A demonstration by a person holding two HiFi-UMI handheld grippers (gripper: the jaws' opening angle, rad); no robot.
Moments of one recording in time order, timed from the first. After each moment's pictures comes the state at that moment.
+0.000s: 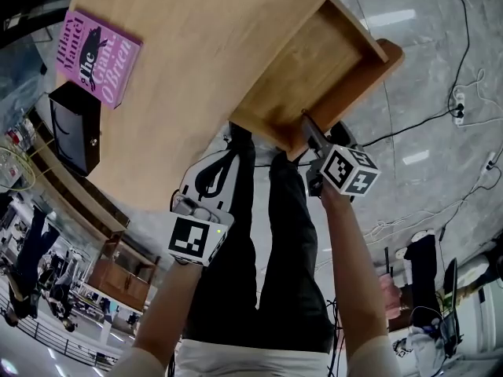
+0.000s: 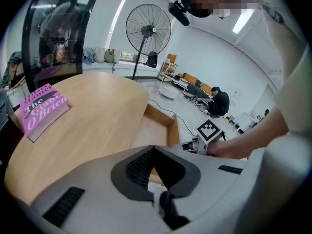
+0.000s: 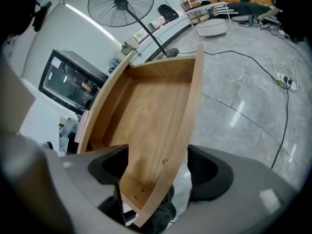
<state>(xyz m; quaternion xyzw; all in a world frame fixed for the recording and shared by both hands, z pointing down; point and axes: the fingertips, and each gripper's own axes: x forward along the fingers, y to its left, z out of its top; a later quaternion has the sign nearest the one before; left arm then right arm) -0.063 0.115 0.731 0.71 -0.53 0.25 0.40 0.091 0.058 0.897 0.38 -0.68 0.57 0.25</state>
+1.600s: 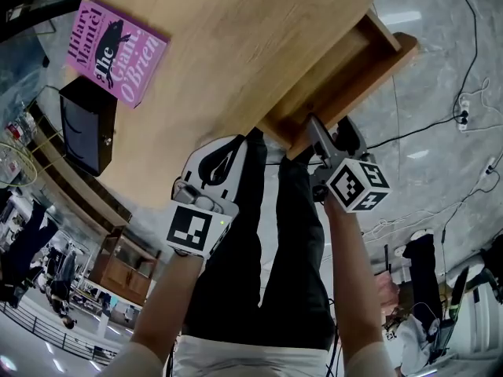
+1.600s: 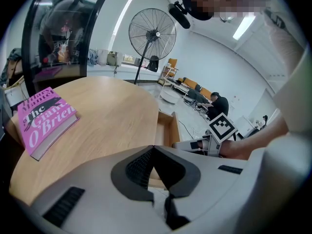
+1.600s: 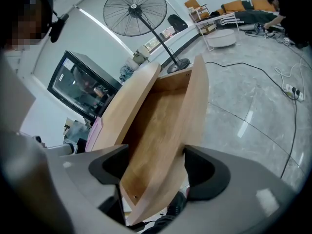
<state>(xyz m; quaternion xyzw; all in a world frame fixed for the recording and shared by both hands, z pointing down) -0.117 0.087 0.725 0.70 -0.53 0.22 0.41 0.025 0.029 0.837 0.38 -0.72 0.54 0.20</state>
